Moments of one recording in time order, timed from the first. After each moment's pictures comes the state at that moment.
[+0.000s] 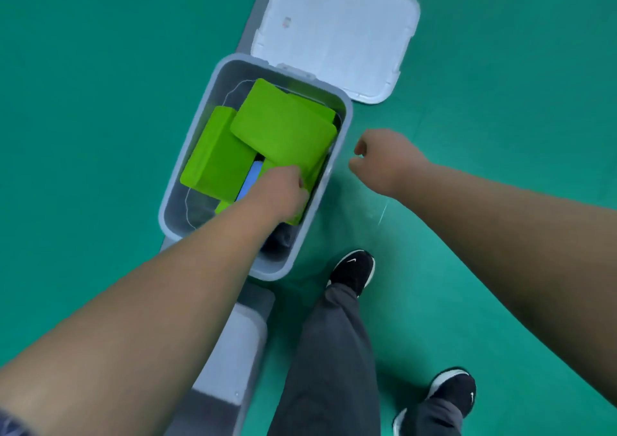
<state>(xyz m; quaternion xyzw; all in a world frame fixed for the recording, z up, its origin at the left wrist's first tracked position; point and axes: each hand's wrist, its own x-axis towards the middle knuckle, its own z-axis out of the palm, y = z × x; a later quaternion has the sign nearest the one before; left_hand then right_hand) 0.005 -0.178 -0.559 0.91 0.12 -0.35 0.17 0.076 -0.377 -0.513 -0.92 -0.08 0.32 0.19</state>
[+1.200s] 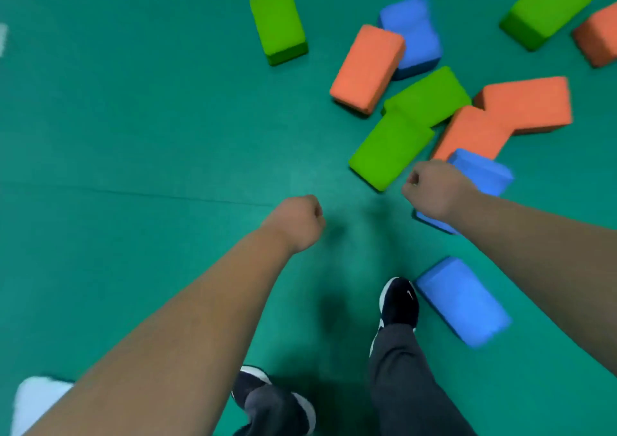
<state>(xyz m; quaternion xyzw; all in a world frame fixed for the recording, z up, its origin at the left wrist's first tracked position) -0.453 -0.889 -0.542 0.63 -0.64 -0.39 -0.17 -0.719 -0.907 -0.562 -0.62 0.71 0.07 0.32</state>
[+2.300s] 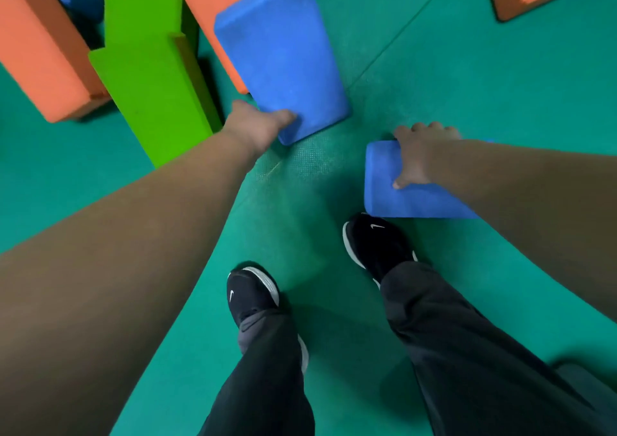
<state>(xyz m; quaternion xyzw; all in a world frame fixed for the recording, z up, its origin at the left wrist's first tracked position) -0.748 -0.914 -0.828 0.58 -0.63 -0.47 -0.19 -0.884 -0.676 -0.854 -0.32 0.80 0.24 0.44</state>
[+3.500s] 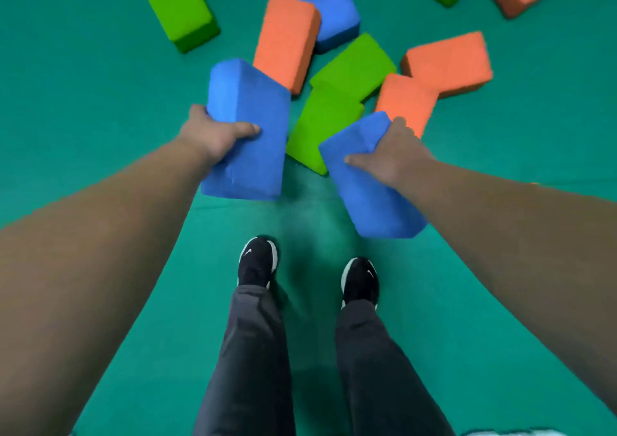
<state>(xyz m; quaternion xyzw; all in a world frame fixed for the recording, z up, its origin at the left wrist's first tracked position) -0.481 -1.021 -0.569 0.77 -0.43 -0.47 0.05 -0.775 -0.917 -0.584 -0.44 0.82 0.05 0.36</state>
